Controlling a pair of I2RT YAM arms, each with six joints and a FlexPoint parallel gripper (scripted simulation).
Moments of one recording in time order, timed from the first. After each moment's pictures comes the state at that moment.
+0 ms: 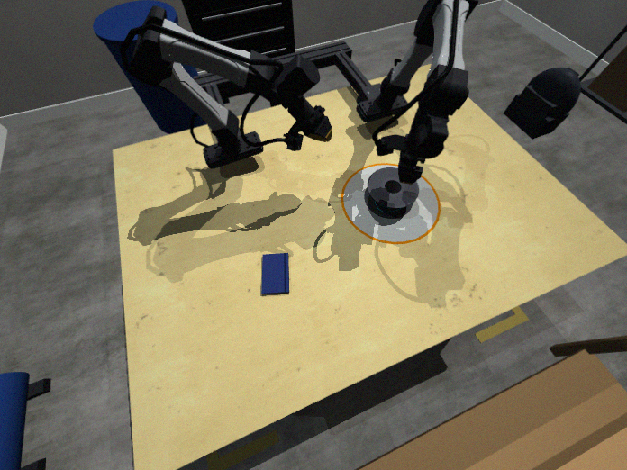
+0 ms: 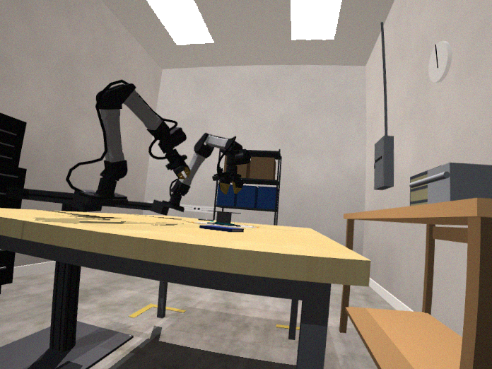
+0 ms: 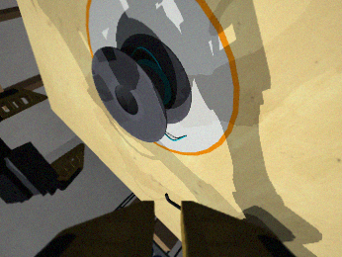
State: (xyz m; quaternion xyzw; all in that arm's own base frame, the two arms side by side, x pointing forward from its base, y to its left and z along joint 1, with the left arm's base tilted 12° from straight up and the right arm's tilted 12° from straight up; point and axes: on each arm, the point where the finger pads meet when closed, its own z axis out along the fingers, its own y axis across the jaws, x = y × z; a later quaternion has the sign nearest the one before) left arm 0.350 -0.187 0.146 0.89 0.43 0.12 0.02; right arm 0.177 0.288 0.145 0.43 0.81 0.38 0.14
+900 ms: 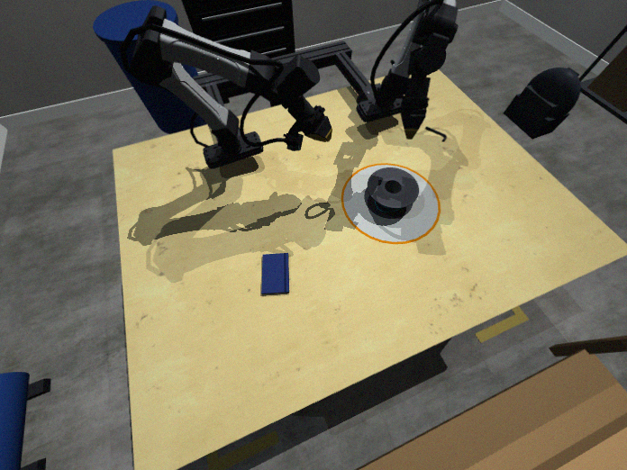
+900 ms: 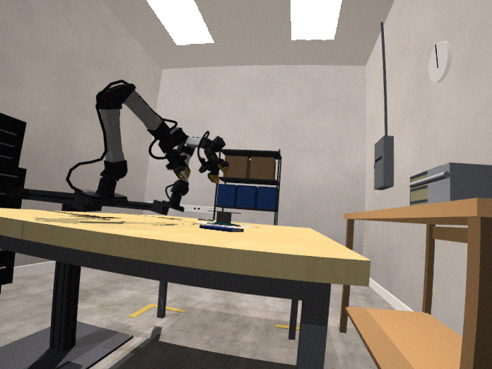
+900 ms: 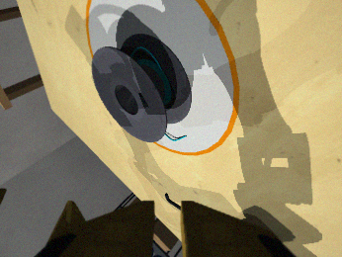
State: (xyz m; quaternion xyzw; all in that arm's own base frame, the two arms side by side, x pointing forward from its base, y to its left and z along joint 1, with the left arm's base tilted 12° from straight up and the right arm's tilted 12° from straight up) left arm 0.275 -0.166 0.211 0.86 0.36 0.29 0.23; right arm 0.177 0.288 0.145 0.43 0.81 0.38 0.14
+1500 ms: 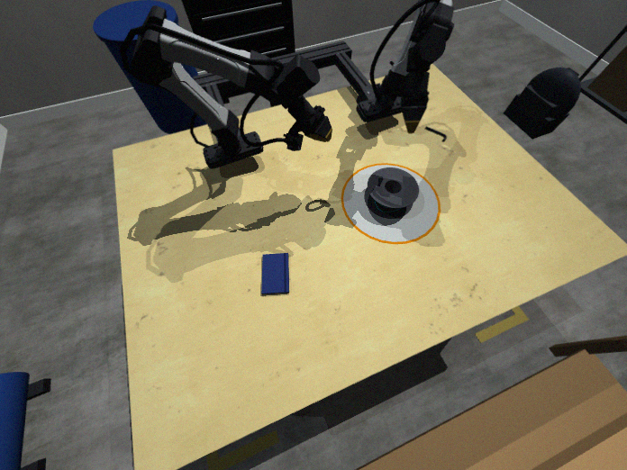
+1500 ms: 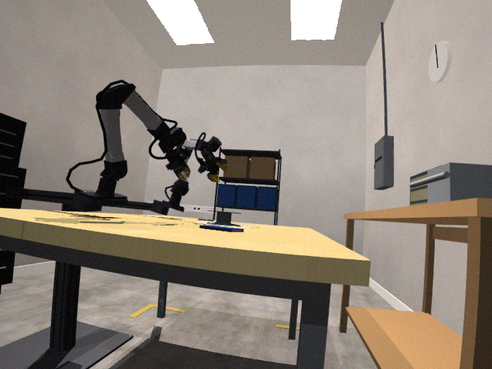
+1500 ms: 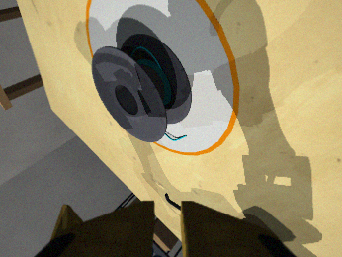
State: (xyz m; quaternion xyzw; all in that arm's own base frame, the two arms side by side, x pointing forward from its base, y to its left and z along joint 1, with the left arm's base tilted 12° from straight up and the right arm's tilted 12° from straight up) left arm 0.271 -0.164 0.221 0.84 0.34 0.33 0.27; right arm 0.177 0.288 0.145 0.43 0.81 0.38 0.14
